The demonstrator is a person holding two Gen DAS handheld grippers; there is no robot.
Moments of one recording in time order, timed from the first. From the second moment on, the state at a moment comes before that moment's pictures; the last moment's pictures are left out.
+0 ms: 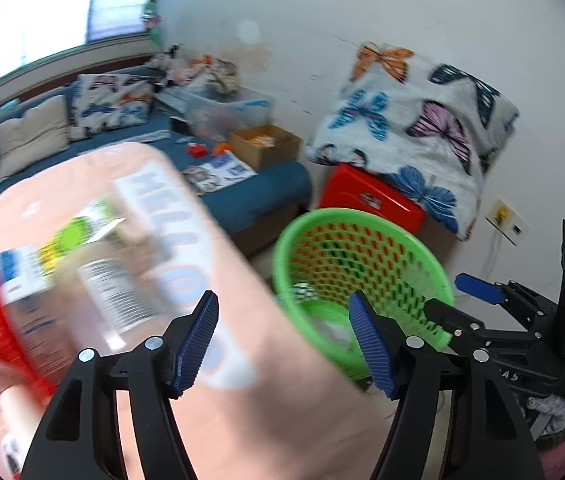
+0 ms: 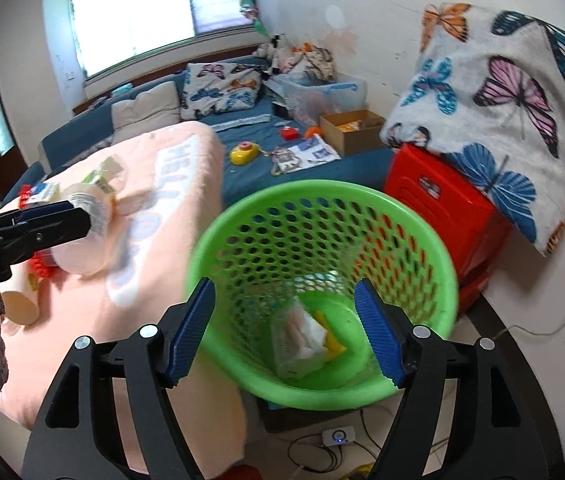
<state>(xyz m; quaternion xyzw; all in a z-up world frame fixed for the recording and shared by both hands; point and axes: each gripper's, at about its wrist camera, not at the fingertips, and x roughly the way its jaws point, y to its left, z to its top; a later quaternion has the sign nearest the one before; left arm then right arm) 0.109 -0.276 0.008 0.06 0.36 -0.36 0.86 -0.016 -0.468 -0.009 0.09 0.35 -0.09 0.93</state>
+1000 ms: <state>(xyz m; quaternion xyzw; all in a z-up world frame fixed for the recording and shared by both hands) 0.106 0.039 -0.006 -0.07 0.37 -0.09 0.92 0.072 -0.214 0.001 0.01 0.40 0.19 0.90</state>
